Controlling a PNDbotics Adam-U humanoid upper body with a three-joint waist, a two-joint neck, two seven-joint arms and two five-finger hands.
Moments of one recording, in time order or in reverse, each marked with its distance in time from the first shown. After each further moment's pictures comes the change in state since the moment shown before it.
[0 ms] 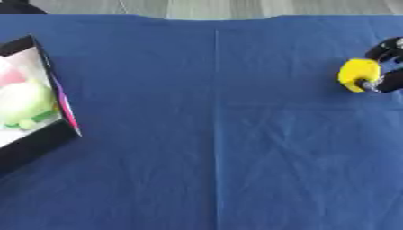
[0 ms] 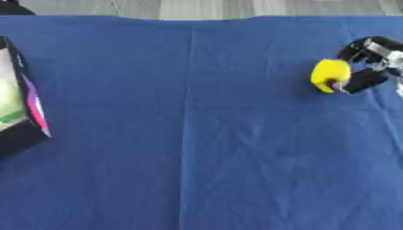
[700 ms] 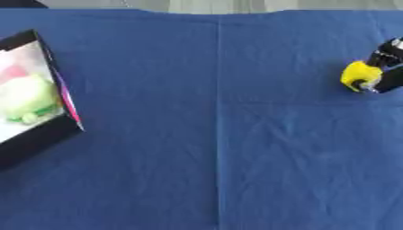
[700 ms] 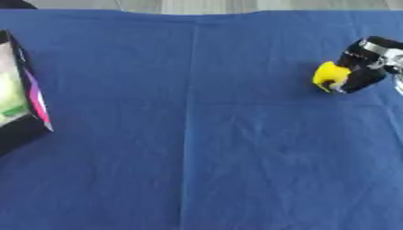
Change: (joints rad) left arm 0.005 -0.009 0.003 0.011 0.000 -0.002 0.002; right arm -0.009 0.009 0.015 -0.013 -0.053 -0.006 0.012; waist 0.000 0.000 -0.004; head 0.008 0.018
